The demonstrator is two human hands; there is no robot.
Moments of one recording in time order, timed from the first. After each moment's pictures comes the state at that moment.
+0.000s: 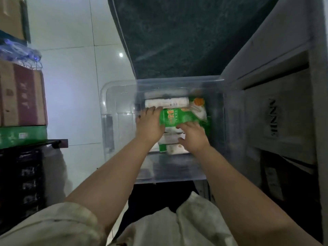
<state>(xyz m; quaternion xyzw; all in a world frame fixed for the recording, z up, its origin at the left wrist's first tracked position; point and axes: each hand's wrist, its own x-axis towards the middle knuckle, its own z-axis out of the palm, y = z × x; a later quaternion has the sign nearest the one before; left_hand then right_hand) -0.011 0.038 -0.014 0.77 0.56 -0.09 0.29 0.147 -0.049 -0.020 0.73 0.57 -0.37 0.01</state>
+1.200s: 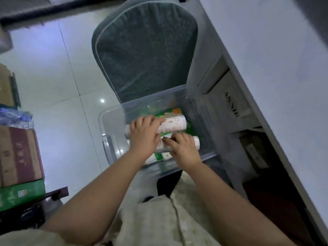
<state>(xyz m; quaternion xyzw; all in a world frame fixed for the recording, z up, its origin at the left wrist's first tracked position) -0.024 0.005 0.114 0.91 0.38 0.05 0.15 0.089 -0.122 0.099 0.78 0.60 -0.17 -0.10</state>
